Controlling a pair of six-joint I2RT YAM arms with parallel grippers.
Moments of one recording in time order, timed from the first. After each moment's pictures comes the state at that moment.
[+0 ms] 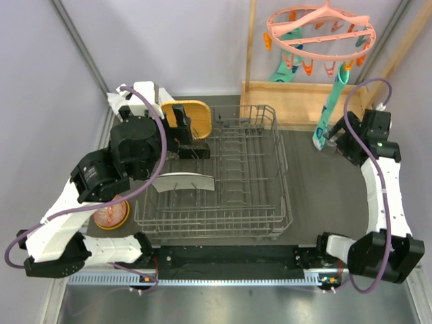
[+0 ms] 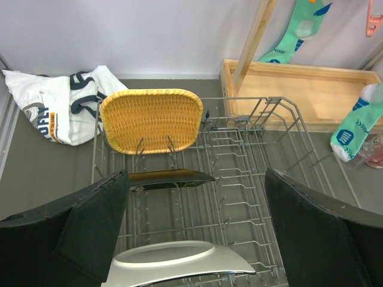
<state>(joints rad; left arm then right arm) -0.99 1.13 1.72 -0.85 -0.81 -0.36 -0.20 1.14 1.15 -0.73 -0.05 0.60</state>
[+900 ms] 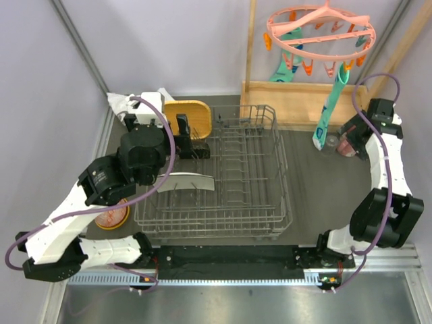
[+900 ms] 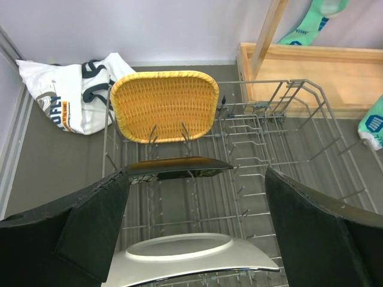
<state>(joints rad) -0.98 1.07 1.58 -0.81 -0.83 -0.35 -0.30 1.43 1.29 -0.77 0.12 0.62</state>
